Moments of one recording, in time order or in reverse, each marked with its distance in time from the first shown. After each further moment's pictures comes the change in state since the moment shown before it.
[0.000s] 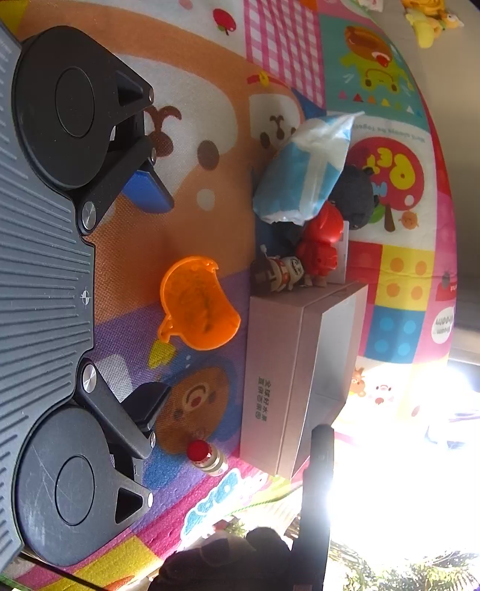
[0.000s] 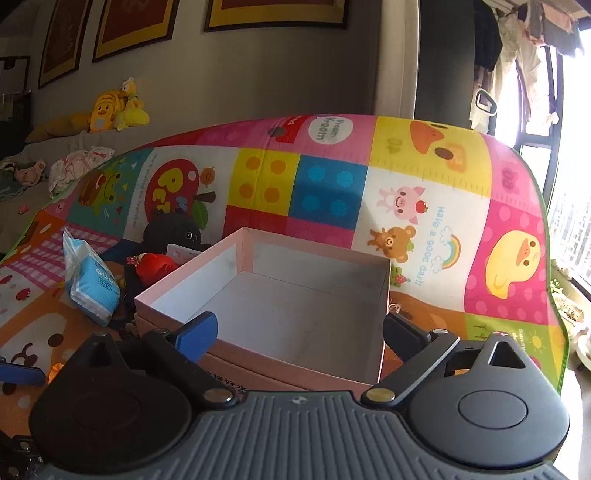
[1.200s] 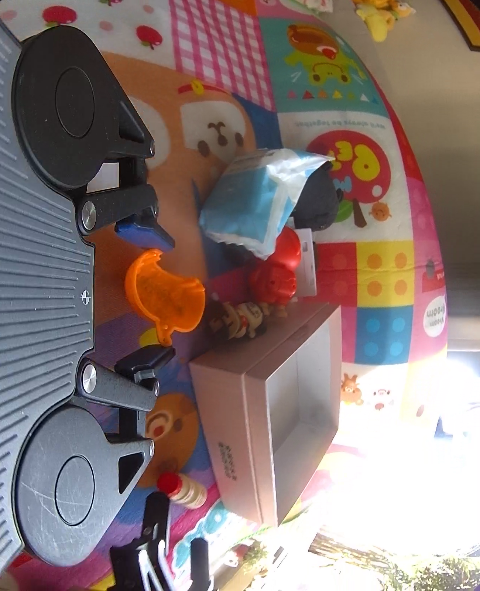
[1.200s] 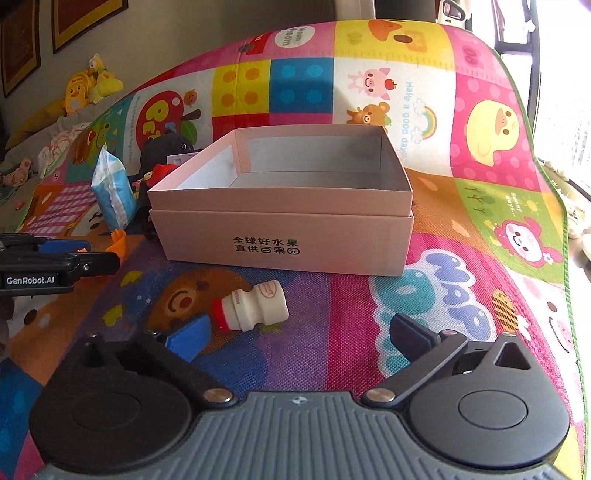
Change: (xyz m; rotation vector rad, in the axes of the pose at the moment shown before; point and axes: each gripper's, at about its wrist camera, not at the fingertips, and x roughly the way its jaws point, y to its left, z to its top) left arm 0.010 -0.008 0.028 0.126 -0.012 0.076; right arm -0.020 0.003 -0.074 0.193 0.234 0.001
